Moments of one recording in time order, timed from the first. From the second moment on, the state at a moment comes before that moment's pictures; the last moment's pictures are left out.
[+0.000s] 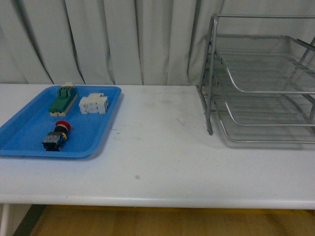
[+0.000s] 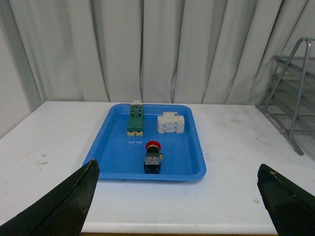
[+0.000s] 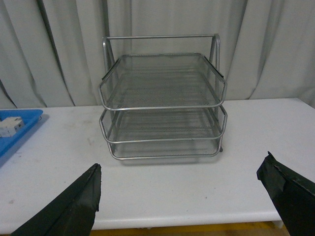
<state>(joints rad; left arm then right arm) 0.00 0.01 0.01 0.00 0.00 0.00 0.00 0.00 0.01 0.00 0.00 0.00</state>
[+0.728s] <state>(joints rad) 0.00 0.01 0.01 0.00 0.00 0.00 0.00 0.00 0.01 0.00 0.00 0.00</state>
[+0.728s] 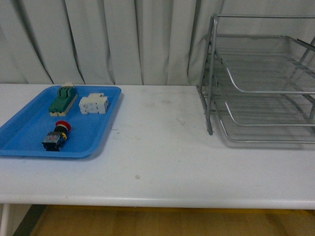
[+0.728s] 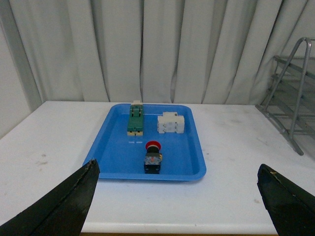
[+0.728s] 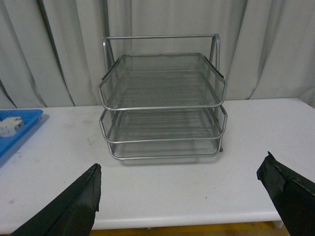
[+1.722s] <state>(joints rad) 0.00 0.01 0.01 0.00 0.00 0.00 -0.02 0.79 0.08 0.46 -0.14 0.43</state>
